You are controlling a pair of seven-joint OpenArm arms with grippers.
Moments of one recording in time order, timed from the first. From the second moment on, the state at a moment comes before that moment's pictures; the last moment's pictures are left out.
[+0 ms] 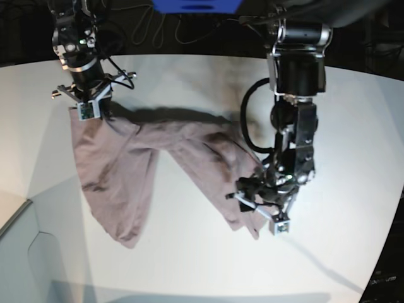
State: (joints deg) left arm -18.1 3.9 -4.0 66.0 -9.5 -1.2 36.3; right arm -25.3 10.2 1.4 92.8 -0.3 5.1 -12.0
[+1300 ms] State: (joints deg) left arm -28.1 5.2 -0.4 34.4 -9.5 -0.3 15.3; right arm -25.5 10.3 1.6 87.9 -0.3 5.1 -11.7
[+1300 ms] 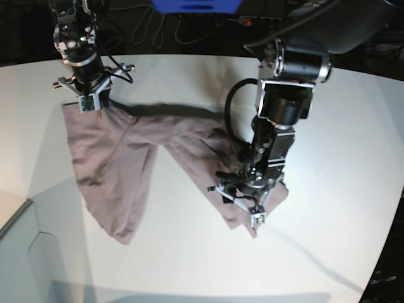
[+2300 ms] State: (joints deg) left arm -16.0 -1.4 -0.6 69.7 -21.8 -0.8 31.6; right arm -25.2 10.4 1.4 87.8 -0.2 5.1 -11.4
